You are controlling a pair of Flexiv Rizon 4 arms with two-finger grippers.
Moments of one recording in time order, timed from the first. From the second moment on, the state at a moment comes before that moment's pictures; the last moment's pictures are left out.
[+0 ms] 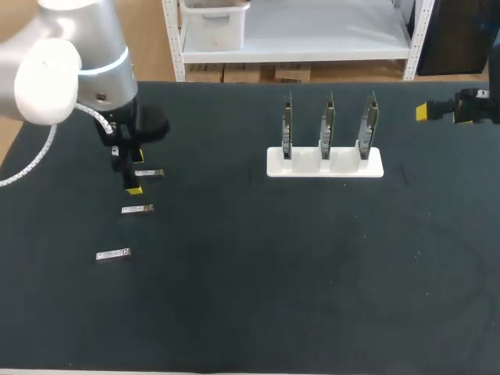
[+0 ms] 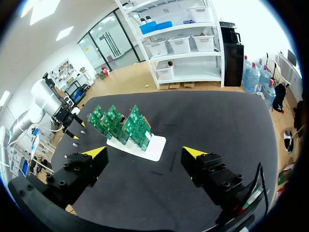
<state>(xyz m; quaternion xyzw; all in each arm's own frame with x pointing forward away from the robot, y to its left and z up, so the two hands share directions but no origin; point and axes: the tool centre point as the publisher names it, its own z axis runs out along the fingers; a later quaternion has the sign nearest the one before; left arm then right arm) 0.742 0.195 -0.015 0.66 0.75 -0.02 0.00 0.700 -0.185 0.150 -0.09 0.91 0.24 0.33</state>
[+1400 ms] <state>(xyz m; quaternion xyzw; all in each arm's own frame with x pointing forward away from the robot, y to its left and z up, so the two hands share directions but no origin) 0.844 0.175 0.143 0.41 0.85 -0.21 0.25 0.700 -0.185 0.150 -0.09 0.91 0.24 0.33</state>
